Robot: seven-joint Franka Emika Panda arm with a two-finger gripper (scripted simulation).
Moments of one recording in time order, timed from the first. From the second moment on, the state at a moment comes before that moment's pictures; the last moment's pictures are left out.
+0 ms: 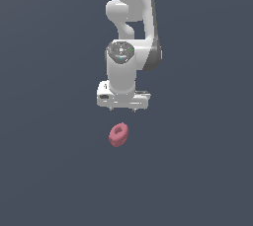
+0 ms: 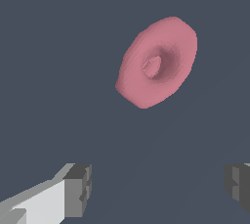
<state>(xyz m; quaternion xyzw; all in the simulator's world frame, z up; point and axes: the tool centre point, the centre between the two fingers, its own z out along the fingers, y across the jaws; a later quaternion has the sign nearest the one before) -0.012 -0.016 0.144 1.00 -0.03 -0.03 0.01</state>
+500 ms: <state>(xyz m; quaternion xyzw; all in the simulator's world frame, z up) 0.017 -0.023 0.135 0.99 -0.15 -0.02 0.00</state>
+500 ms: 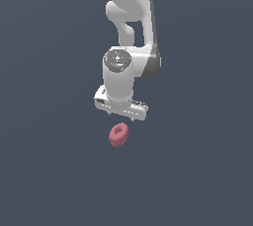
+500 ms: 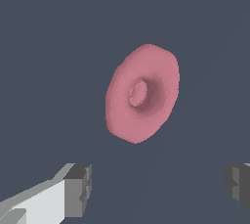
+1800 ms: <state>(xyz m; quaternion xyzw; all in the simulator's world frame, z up) 0.065 -0.033 0.117 0.94 -0.34 0.00 0.00</state>
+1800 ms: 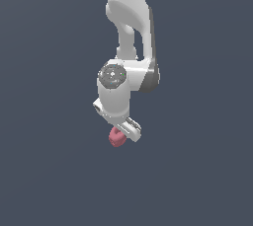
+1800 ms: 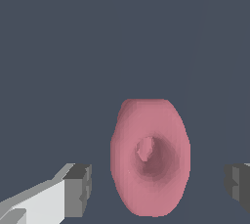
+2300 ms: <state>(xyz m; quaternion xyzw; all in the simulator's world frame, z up) 0.063 -0.034 0.075 0.94 -0.34 0.00 0.00</state>
